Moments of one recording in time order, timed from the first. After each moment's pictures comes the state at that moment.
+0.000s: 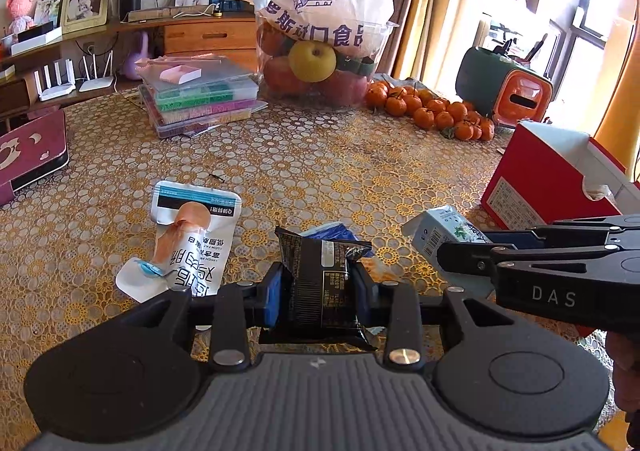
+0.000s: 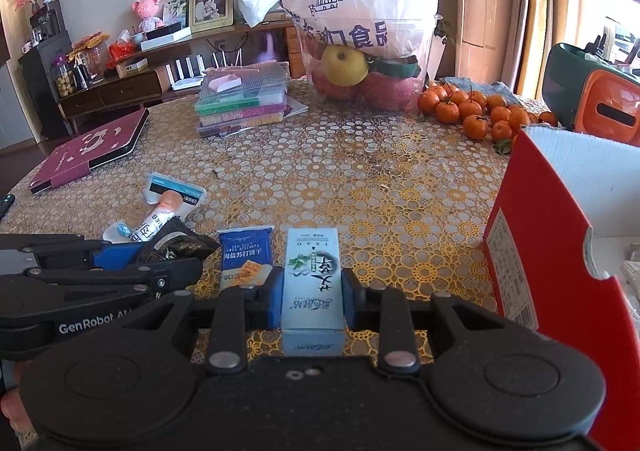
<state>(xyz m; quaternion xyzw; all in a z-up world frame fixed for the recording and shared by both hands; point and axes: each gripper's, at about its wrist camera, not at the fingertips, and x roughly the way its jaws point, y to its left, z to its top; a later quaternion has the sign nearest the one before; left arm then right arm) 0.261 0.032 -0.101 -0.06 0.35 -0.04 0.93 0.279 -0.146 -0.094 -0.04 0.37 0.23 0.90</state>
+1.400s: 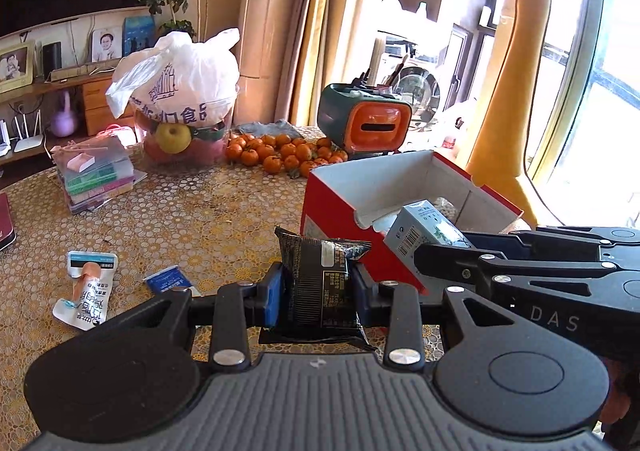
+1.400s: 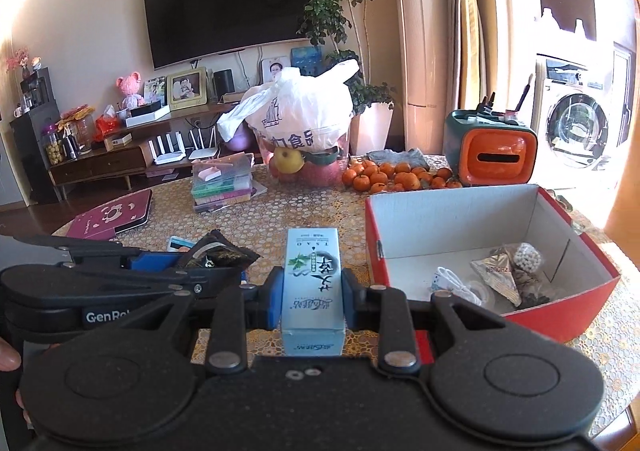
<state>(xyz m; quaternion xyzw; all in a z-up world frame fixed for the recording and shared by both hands) 0.180 -0.084 0.009 -0.03 0.30 -0.16 0.94 0.158 -0.258 0.013 0.00 0.28 0.18 0.94</state>
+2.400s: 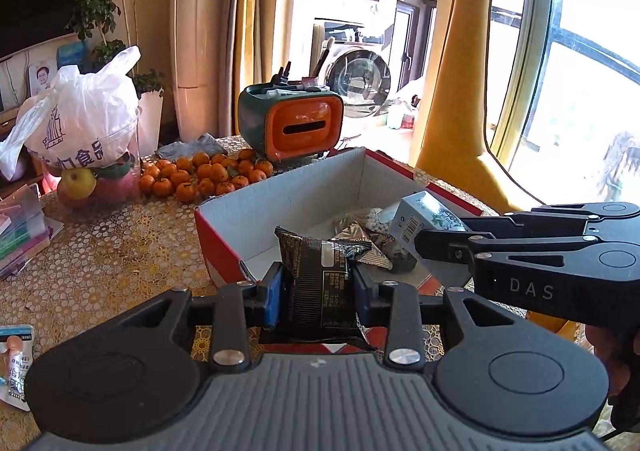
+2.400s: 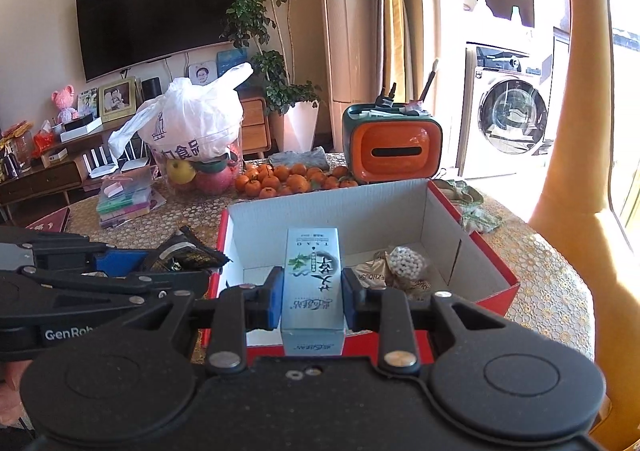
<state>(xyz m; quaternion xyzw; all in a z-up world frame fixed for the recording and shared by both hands) 0.237 -0.194 0.008 0.03 0.30 -0.22 0.93 0.201 -0.359 0.000 0.02 0.29 0.10 0.95</state>
